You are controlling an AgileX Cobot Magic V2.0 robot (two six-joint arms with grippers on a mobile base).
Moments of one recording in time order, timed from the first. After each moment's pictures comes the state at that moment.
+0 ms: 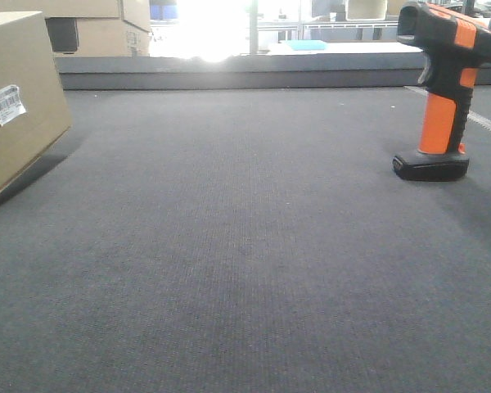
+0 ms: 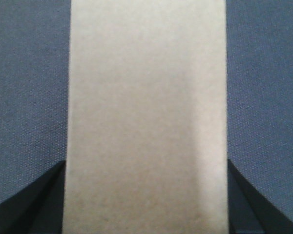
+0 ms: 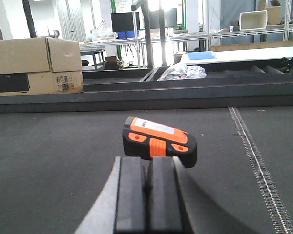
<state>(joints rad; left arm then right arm) -0.03 1.48 -1.17 0.09 0.73 -0.02 0.09 0.58 -0.31 0.19 -0.23 -0.03</state>
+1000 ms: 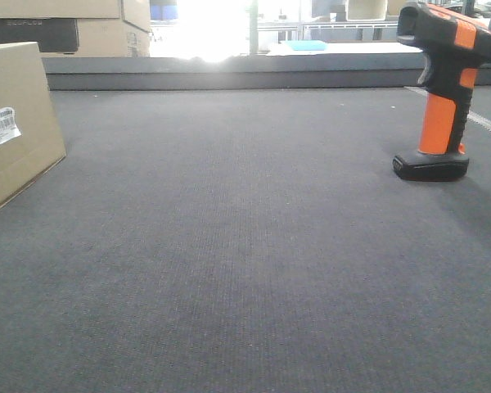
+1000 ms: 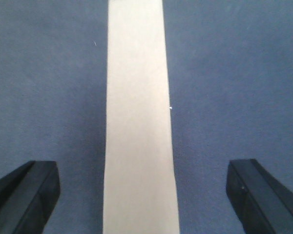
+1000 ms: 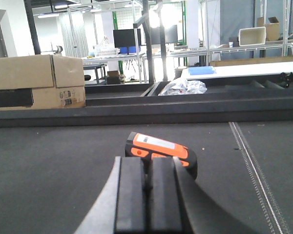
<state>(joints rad) -0.03 1.21 -1.23 0.09 0.85 -0.03 0.09 0.53 -0.31 0.19 -0.23 -0.03</state>
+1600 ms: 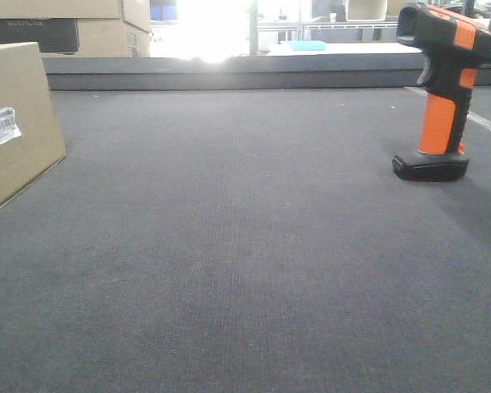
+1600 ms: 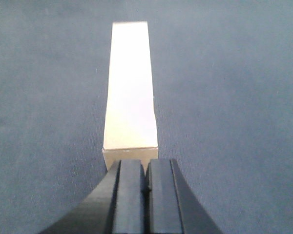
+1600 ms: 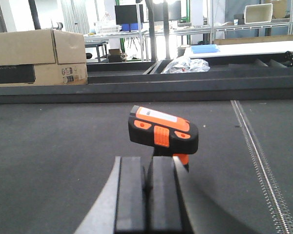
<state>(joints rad) -0.03 0.65 -0.75 0.03 0.62 -0.03 0.09 0.44 -0.31 0.17 -0.07 -0.04</state>
